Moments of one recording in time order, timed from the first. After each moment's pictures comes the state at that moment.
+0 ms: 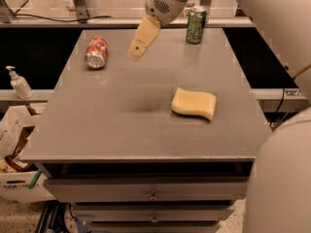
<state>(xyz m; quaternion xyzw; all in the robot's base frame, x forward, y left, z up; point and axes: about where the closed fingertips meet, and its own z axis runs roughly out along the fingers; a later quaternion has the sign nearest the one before) 0.649 0.013 0.955 -0.57 0.78 0.11 0.24</state>
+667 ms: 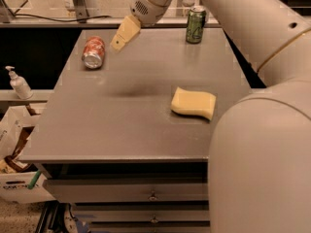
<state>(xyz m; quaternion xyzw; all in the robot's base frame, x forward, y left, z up) 0.699 0.049 0.935 -0.48 0.83 0.13 0.25</state>
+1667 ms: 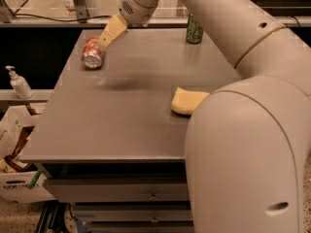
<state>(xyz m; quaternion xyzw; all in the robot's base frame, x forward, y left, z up) 0.723 0.080 0.924 -0.44 0.85 0.14 0.25</state>
